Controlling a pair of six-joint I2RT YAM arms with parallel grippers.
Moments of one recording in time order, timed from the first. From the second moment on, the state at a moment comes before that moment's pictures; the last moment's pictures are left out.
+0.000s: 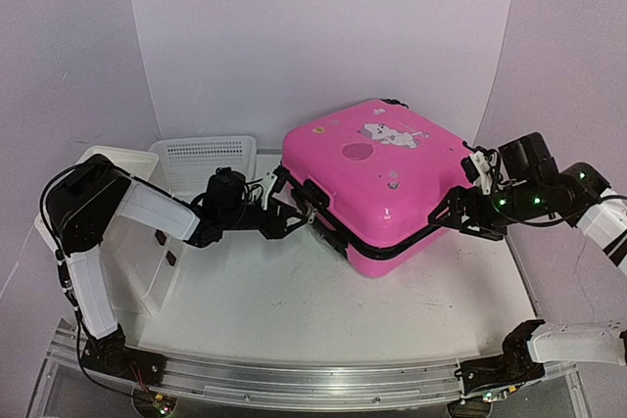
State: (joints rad) left arm -0.69 1.87 0.92 0.60 0.47 -0.17; right arm 0.48 0.98 1.05 -0.93 -0.28 0.49
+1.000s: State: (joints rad) left arm -0.67 2.02 1.05 0.62 0.62 -0.20; right arm 0.48 0.96 1.02 -0.96 -0.25 0.48
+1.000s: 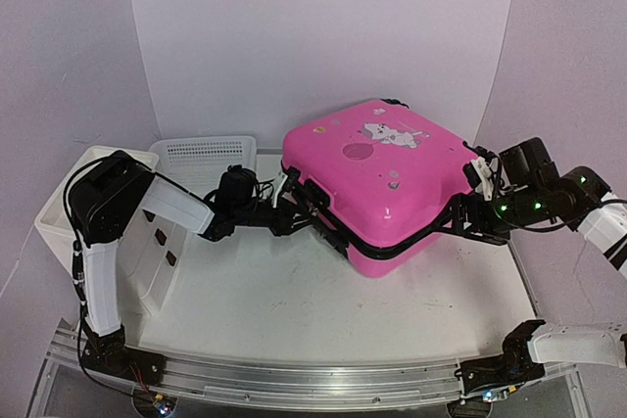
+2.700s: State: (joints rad) left arm -0.82 1.97 1.08 0.48 0.33 -0.09; right arm 0.48 1.05 1.01 -0.94 -0.24 0.50
